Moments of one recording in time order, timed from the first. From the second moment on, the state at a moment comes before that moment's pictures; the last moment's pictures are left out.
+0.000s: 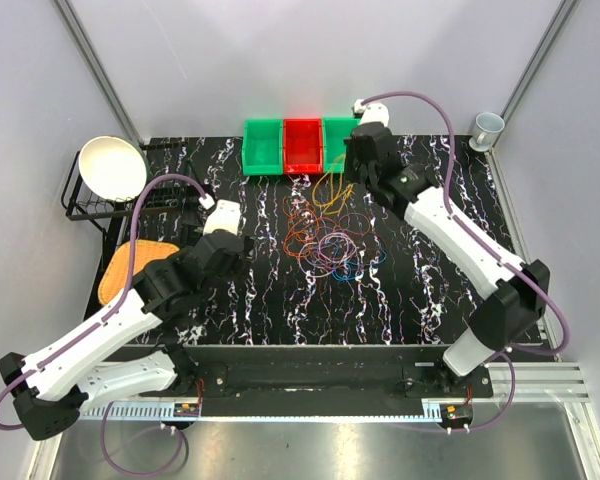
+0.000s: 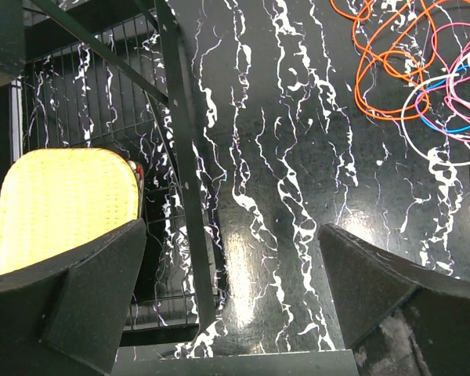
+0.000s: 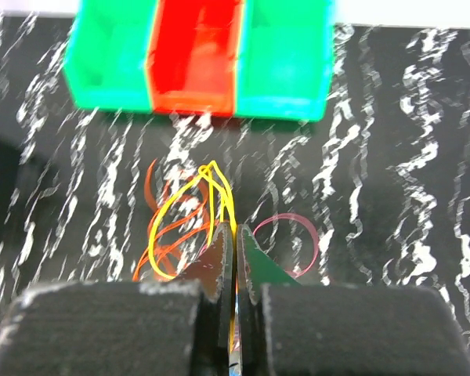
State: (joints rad) left arm -0.87 0.92 1.01 -0.87 -0.70 -0.35; right arm 0.61 1.59 1.59 -0.46 0.38 0.30
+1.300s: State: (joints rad) left arm -0.84 0.89 1.00 -0.86 -0.68 -0.35; right arm 0.21 2.37 2.66 -0.64 0.12 0.27
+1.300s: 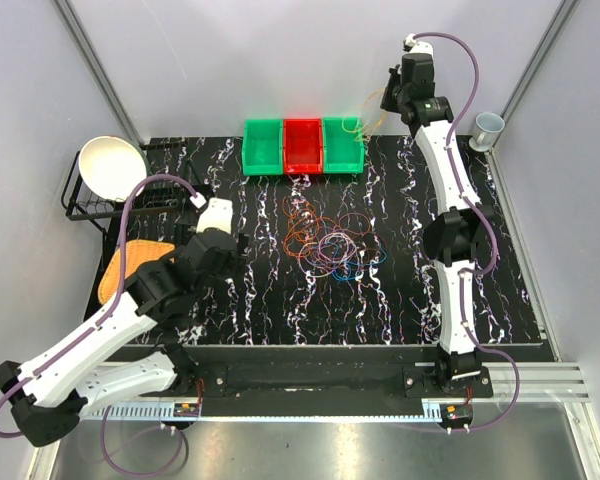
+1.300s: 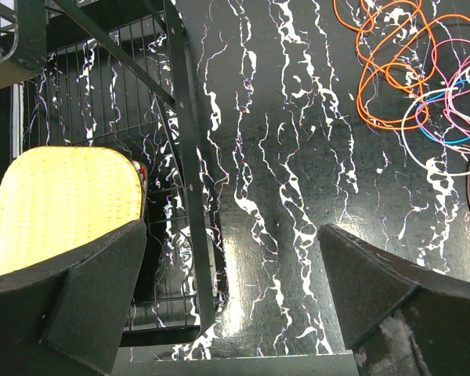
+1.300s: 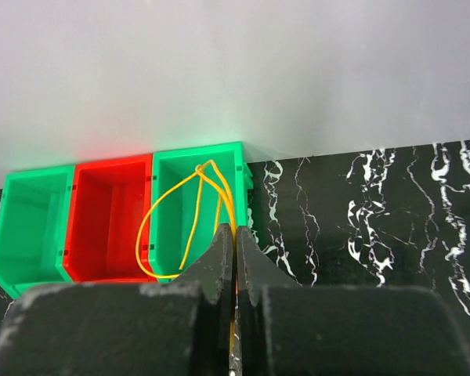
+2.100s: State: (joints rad) left arm -0.77 0.89 0.99 -0.83 -0.62 -0.34; right arm 0.18 2.56 2.66 -0.42 -0.06 0.42
